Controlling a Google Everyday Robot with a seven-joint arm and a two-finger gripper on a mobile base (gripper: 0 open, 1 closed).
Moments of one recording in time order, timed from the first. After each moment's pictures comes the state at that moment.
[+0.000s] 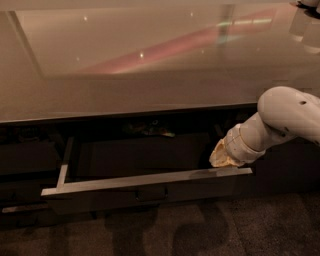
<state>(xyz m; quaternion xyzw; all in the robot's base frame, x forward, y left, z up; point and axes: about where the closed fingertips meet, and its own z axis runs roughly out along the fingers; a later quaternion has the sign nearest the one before) 0.502 -0.187 0.702 -0.73 0.65 0.06 0.20</state>
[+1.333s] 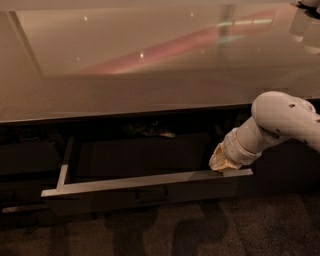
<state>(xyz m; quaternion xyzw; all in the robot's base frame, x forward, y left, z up) 0.507 -0.189 0.674 -0.73 0.66 0.08 0.18</state>
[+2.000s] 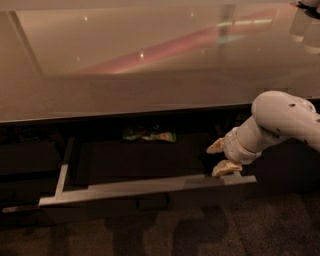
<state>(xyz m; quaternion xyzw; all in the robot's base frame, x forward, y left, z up) 0.507 -0.189 0.674 -0.73 0.66 0.08 0.18</state>
